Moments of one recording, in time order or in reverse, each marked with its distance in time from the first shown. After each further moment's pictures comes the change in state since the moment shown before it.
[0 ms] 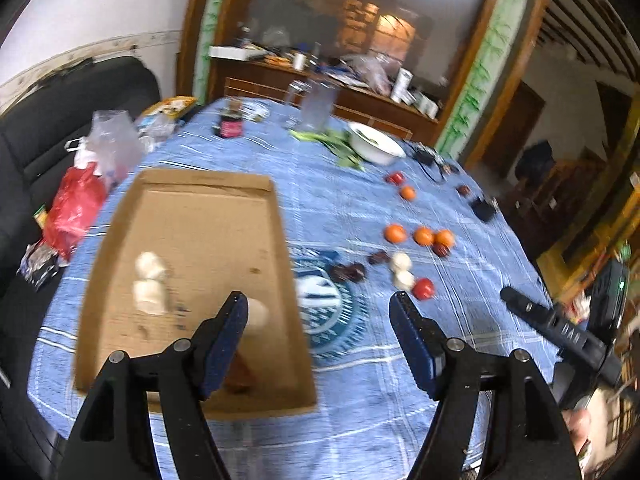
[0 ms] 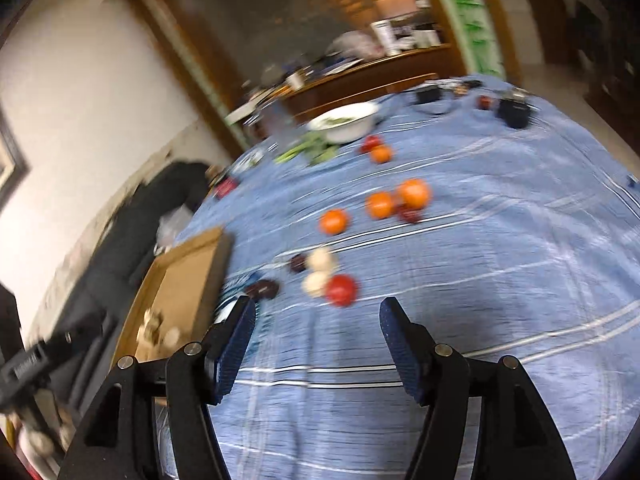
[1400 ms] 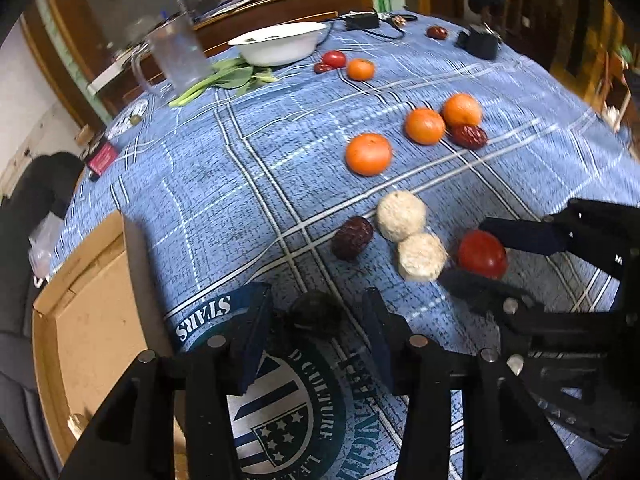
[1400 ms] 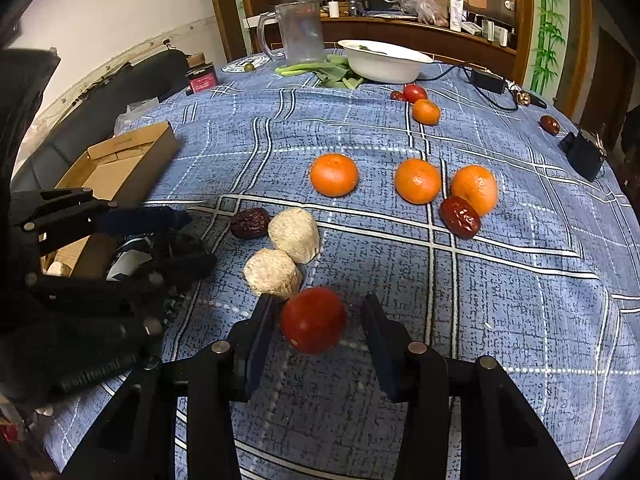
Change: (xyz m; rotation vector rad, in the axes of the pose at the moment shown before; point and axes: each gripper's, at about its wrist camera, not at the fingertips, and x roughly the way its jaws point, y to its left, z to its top) left arm 0.195 -0.084 0.017 0.558 0.289 0.123; right arm 0.133 0.027 0.001 -0.407 0.250 -0.149
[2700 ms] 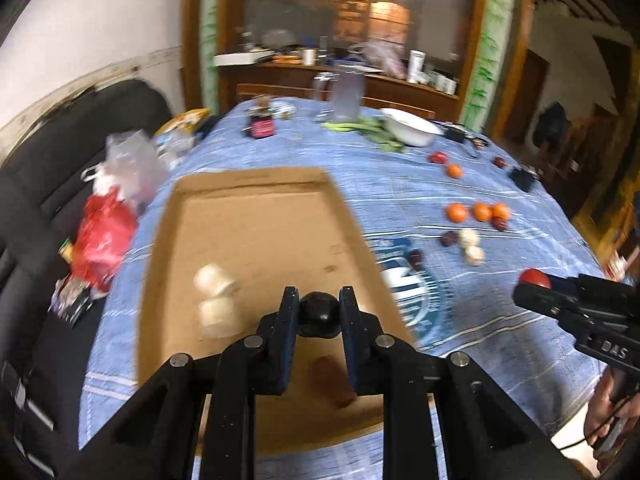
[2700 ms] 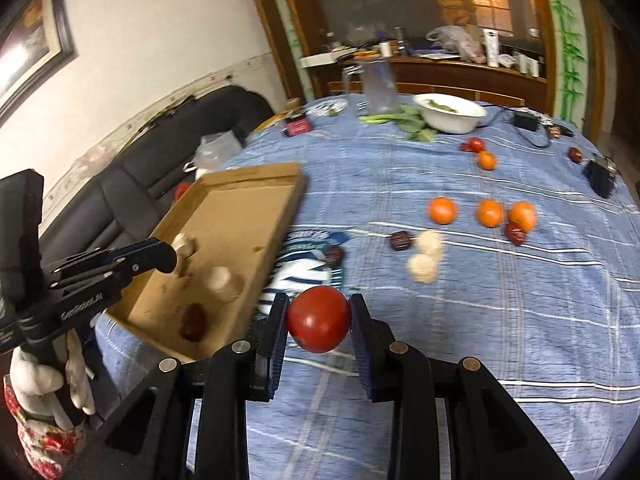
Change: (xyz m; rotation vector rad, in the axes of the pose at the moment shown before) left arm -0.138 0.133 -0.150 -0.479 -0.256 0.024; right arm -0.095 0.101 -0.014 -0.014 -0.108 0.208
